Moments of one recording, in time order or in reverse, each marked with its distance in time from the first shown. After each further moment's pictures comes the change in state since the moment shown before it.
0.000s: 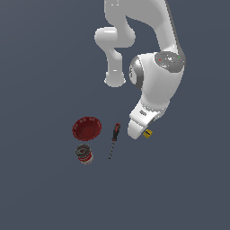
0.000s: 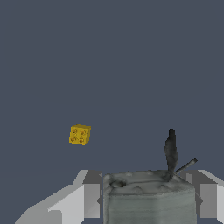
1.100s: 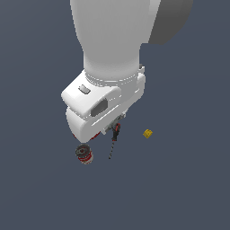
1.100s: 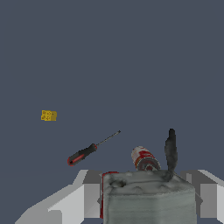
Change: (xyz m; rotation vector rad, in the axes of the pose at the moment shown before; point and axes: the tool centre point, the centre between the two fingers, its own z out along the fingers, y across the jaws) arm -0.033 0.154 -0.160 -0.001 -0.001 0.001
